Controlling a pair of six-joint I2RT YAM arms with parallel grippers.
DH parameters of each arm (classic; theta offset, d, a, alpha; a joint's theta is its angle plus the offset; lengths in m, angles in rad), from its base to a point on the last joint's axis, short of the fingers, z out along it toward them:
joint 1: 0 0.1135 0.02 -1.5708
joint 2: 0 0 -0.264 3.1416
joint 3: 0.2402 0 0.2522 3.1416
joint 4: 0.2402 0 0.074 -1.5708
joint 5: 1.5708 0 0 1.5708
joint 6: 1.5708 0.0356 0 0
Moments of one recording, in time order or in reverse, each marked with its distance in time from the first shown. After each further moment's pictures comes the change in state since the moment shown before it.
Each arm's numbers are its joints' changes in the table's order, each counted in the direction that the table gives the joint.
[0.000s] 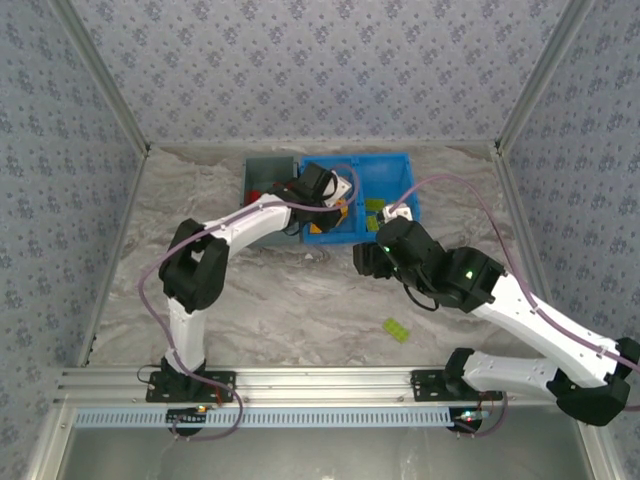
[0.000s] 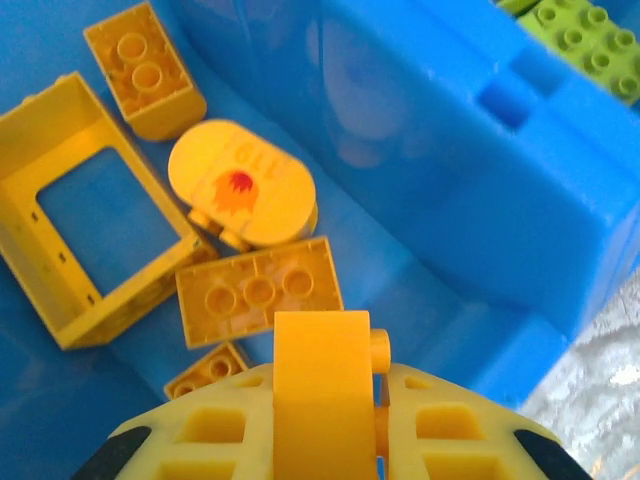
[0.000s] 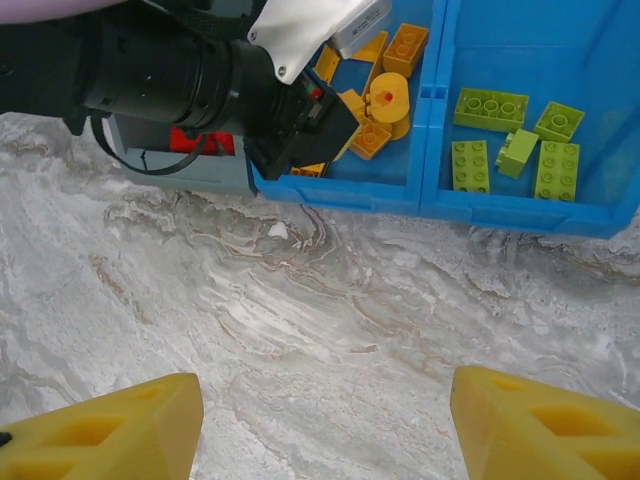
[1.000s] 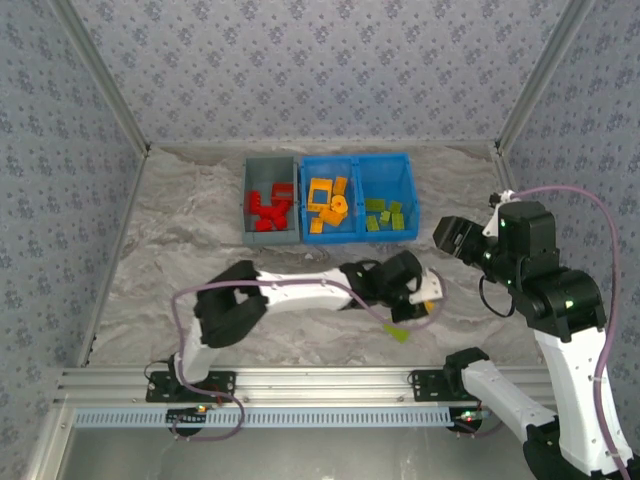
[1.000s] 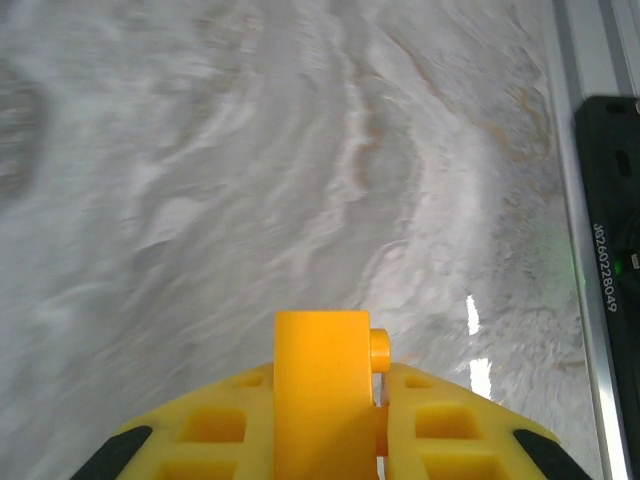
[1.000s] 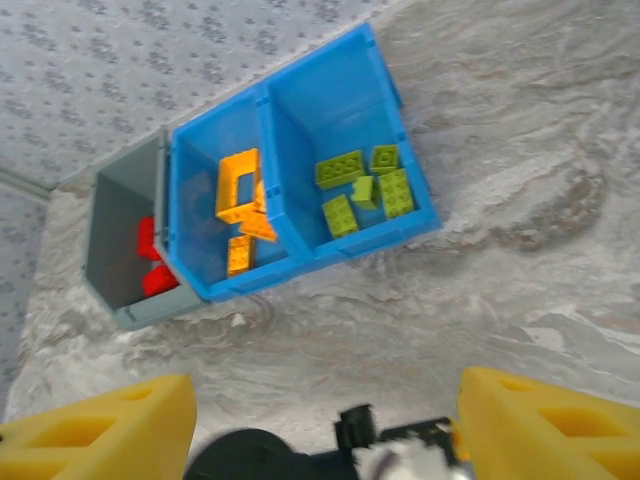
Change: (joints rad) left arm -0.542 -0.020 -0.119 -0.290 0.116 0.086; right arm -0.675 -0.198 0.192 0.248 -0.375 -0.044
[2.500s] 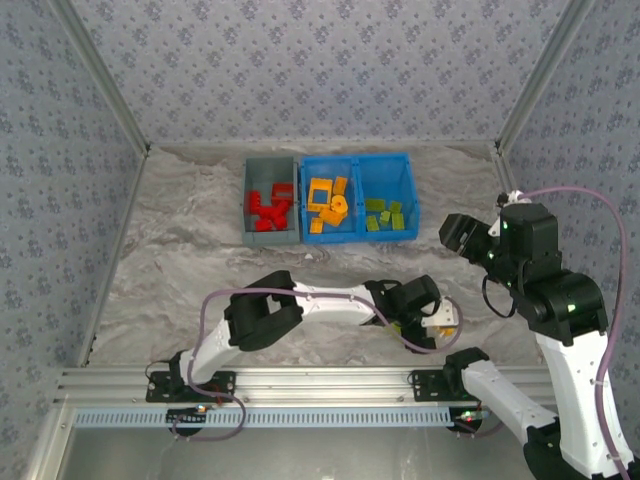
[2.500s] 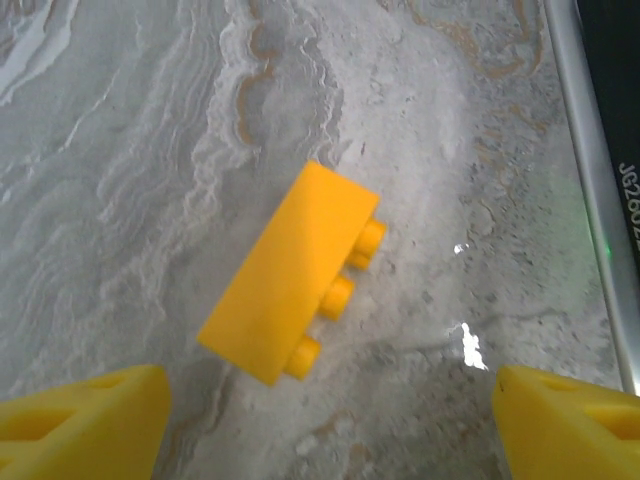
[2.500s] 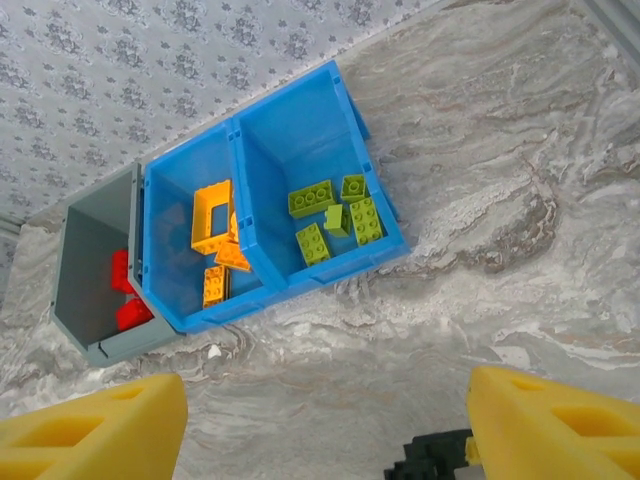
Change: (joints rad) left arm -0.096 0.274 0.181 0.037 0.021 0.082; right arm -0.002 -0.017 0.000 0.010 0.114 0.023
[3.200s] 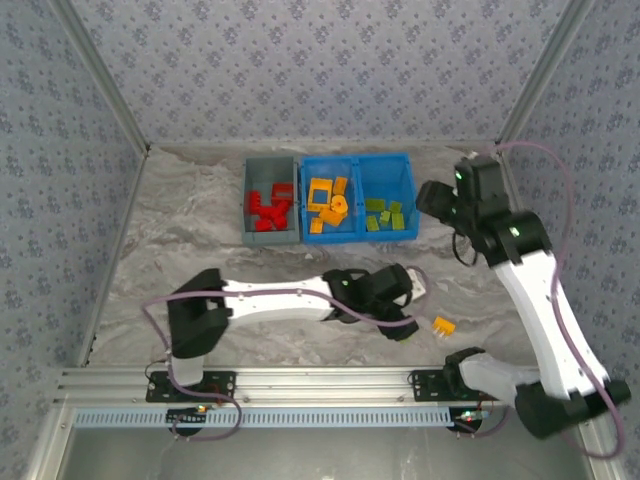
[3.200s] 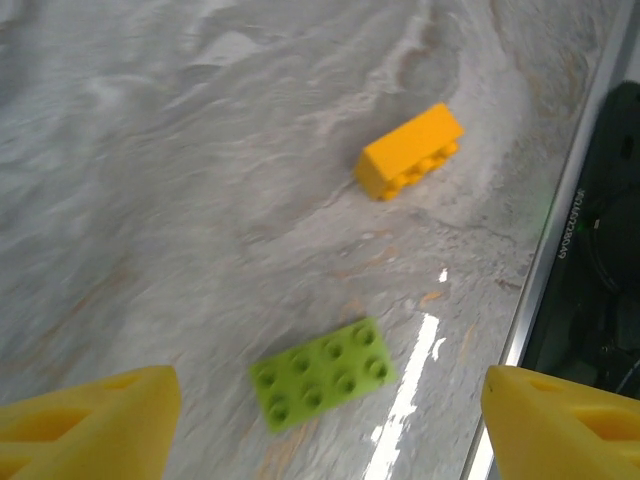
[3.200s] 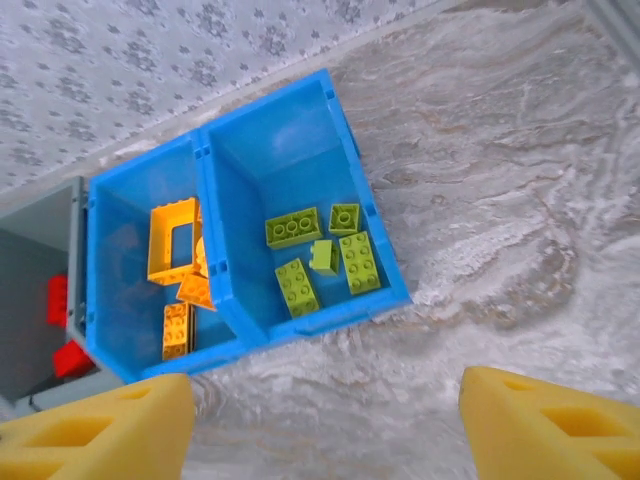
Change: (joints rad) left arm -0.008 -0.356 -0.204 0.191 -0.184 -0.401; right arm 0.021 0.224 -0.002 -0.166 0.069 -0.038
